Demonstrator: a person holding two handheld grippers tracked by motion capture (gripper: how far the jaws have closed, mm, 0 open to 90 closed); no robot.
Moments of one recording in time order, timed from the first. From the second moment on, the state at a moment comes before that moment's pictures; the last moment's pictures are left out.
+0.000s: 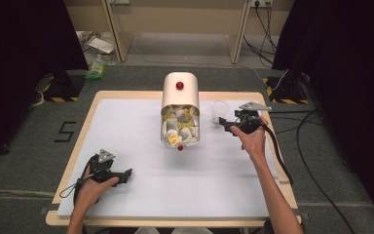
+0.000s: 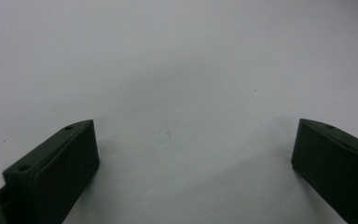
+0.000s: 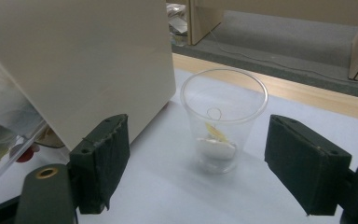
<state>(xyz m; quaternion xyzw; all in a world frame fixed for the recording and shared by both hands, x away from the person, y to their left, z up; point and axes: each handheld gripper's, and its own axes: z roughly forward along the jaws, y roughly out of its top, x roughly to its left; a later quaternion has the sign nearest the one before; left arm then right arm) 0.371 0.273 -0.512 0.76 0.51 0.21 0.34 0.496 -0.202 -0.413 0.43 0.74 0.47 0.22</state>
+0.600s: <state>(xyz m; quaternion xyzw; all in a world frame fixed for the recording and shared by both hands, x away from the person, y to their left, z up) 0.371 0.273 -0.512 0.76 0.51 0.21 0.34 0.466 -0.195 -0.430 0.41 0.76 0.45 0.21</state>
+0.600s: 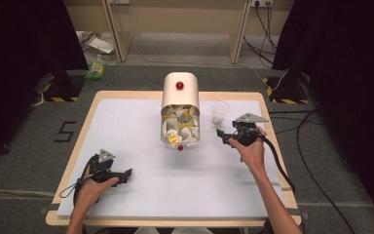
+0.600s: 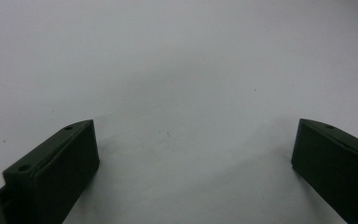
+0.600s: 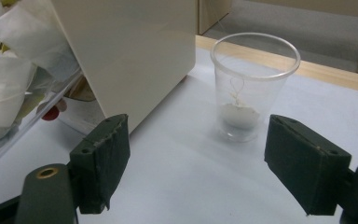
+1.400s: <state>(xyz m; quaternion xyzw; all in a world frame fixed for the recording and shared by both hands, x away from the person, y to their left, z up) 0.371 0.273 -0.512 0.76 0.51 0.21 0.34 0.432 -0.196 -0.455 0.41 0.78 0.44 0.21</state>
